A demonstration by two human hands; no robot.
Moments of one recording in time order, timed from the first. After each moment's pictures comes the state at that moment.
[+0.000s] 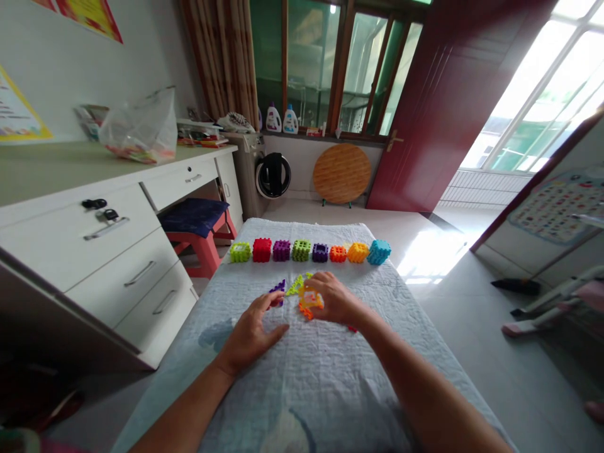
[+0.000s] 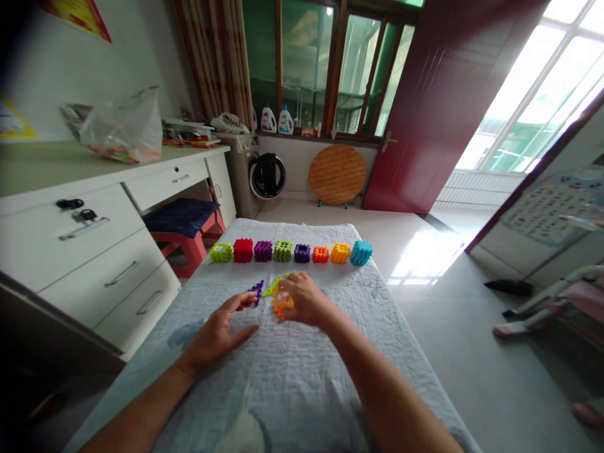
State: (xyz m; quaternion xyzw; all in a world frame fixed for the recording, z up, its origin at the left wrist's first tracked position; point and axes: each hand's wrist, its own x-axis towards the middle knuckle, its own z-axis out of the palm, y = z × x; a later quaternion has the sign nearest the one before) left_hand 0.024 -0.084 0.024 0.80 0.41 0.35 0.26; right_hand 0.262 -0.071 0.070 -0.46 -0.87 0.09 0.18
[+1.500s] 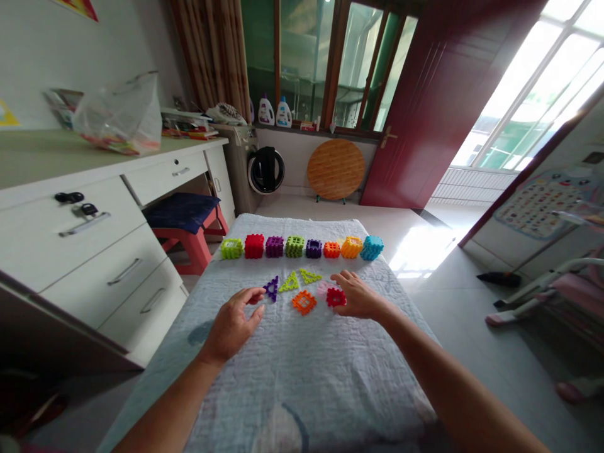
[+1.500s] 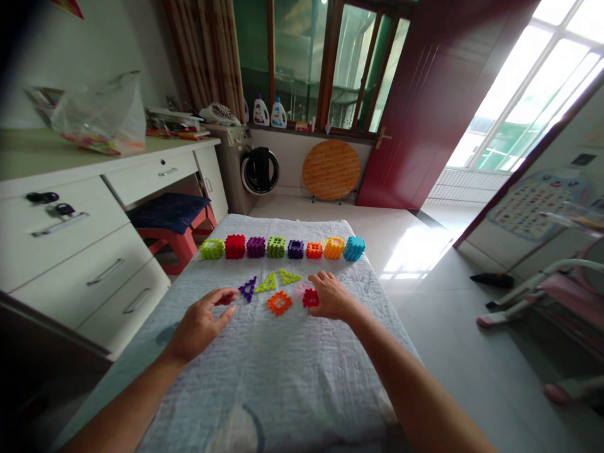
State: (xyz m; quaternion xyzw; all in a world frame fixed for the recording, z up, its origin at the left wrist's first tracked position) left_hand 0.013 -0.069 0.019 0.77 0.47 0.38 0.19; right_hand 0.327 -0.085 0.052 -0.57 -0.81 0.09 0.09
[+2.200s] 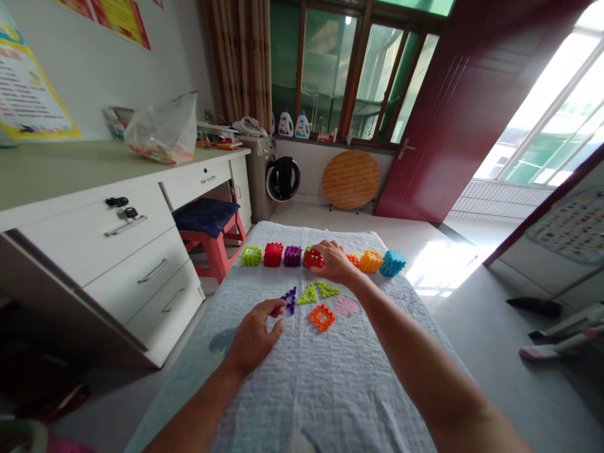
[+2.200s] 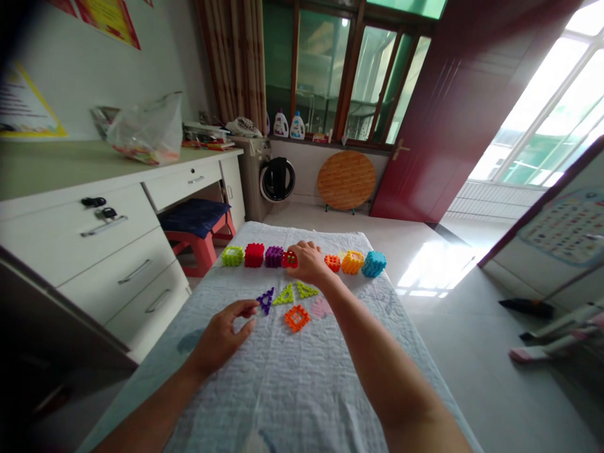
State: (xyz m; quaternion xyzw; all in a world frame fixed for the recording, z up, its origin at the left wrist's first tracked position) left_hand 0.015 -0.073 0.023 0.75 0.49 0.38 0.24; right_hand 0.243 0.023 0.096 -0.55 -0.82 -0.01 0.17
